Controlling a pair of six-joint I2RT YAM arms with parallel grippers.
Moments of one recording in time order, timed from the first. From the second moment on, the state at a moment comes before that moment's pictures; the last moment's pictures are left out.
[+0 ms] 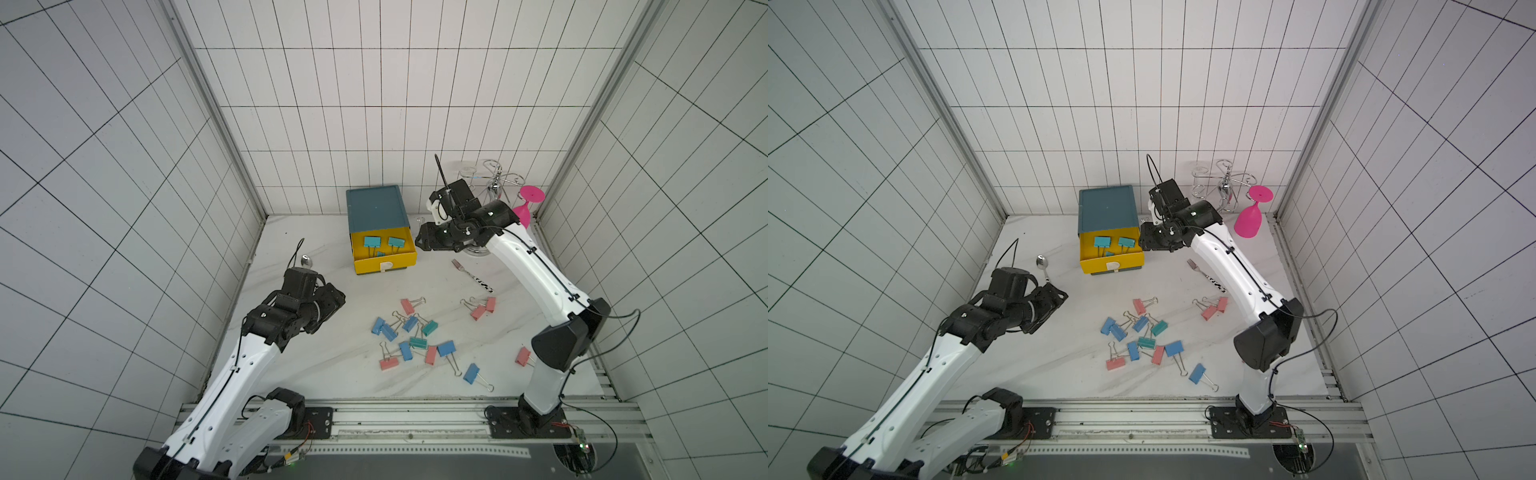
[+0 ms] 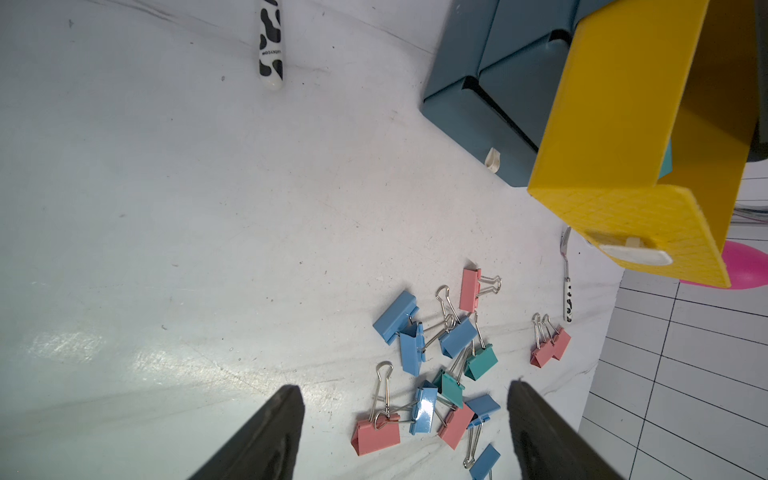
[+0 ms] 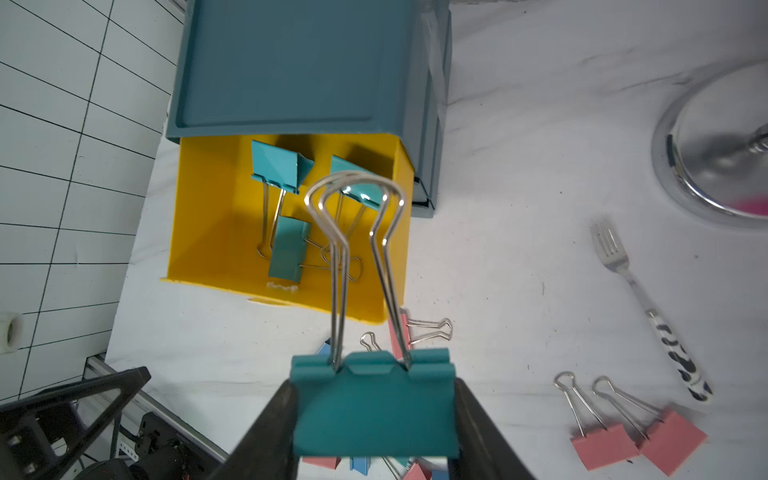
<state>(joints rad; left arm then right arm) -0.29 0.93 0.90 -0.85 0.15 -0.99 0.69 1.88 2.15 -1.17 -0.12 0.38</state>
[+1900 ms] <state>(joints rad) -0.30 0.80 0.80 -0.91 0.21 -1.05 0.79 1.66 1.10 -0.86 -0.12 0.32</state>
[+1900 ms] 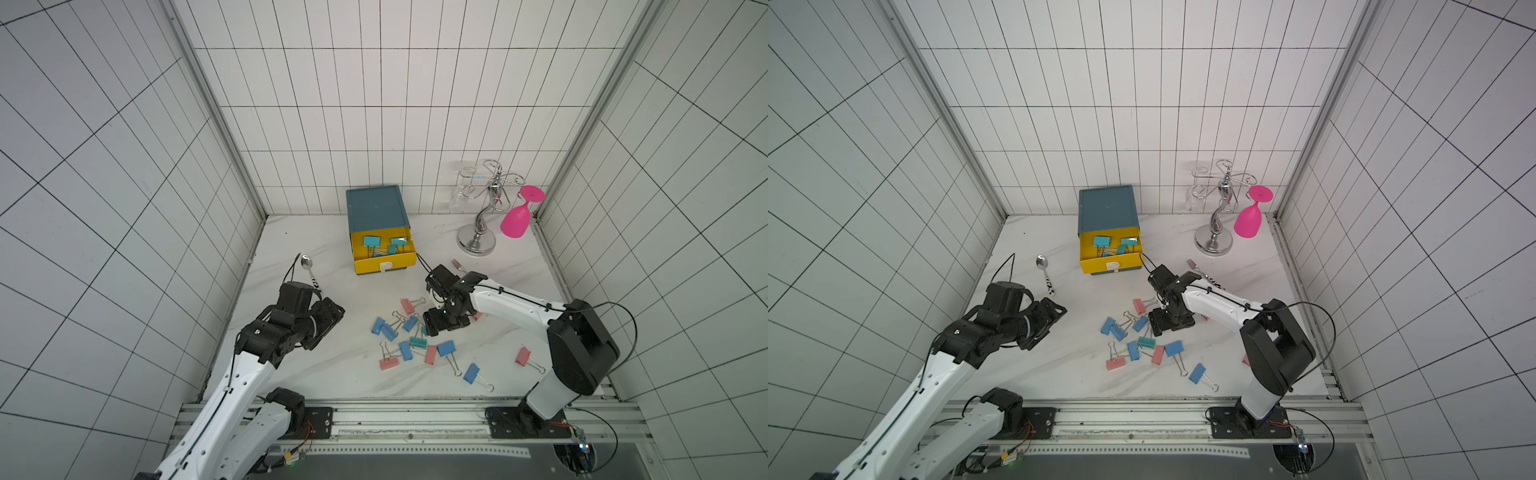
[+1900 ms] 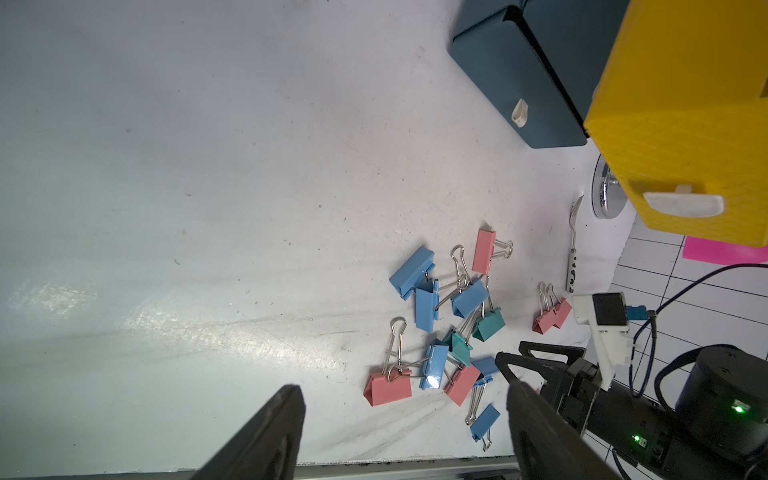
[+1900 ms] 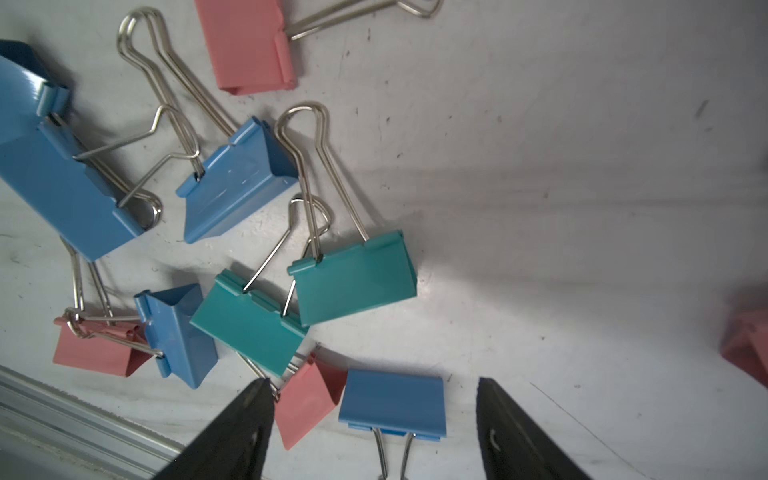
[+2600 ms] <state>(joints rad) -0.31 0.83 0.80 -0.91 0.19 -1.06 0.80 1.84 1.24 -0.87 -0.09 0.18</state>
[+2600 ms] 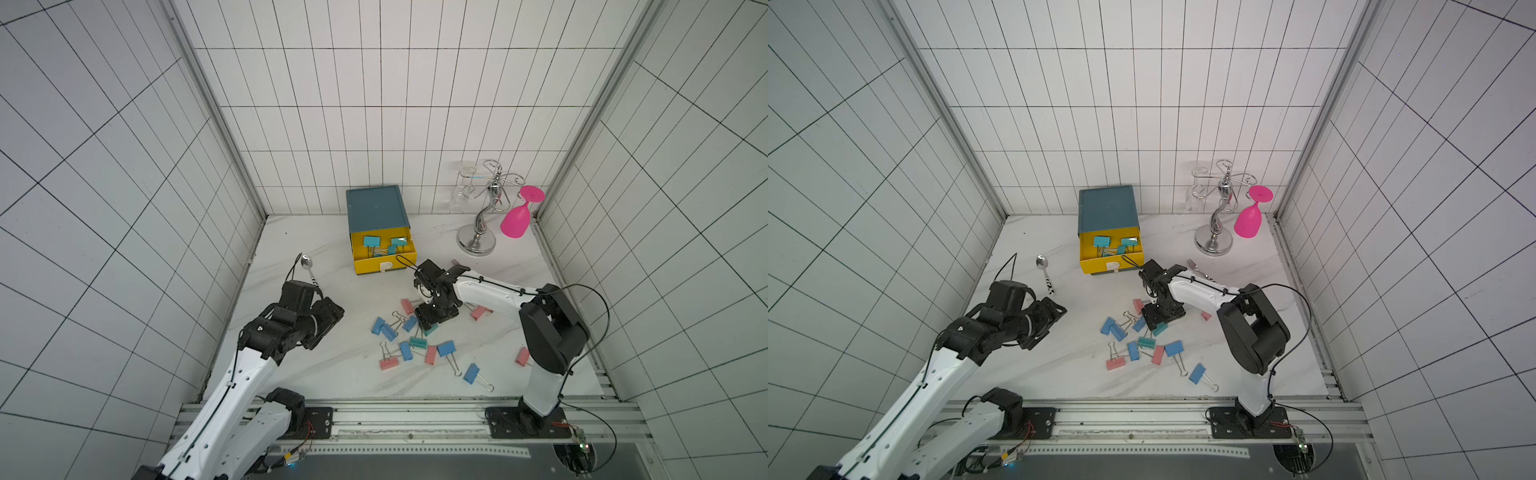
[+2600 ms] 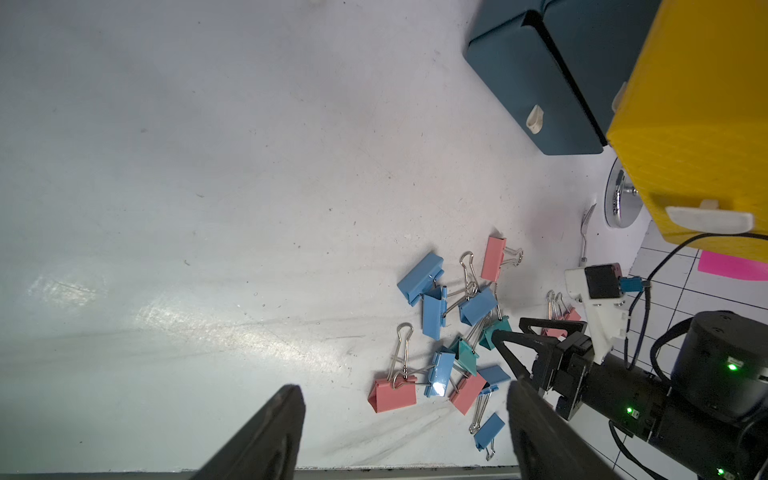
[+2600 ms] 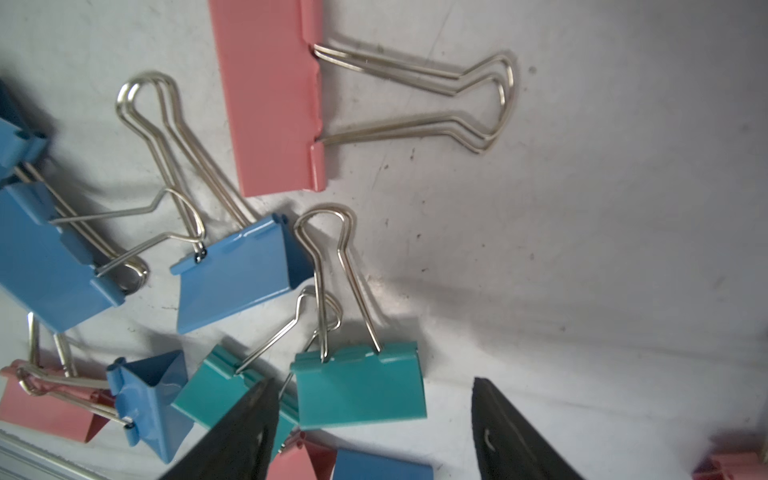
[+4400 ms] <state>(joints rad) -0.31 0.94 1.02 -0.91 0.20 -1.01 0.73 1.57 1.69 -1.09 0.02 0.28</state>
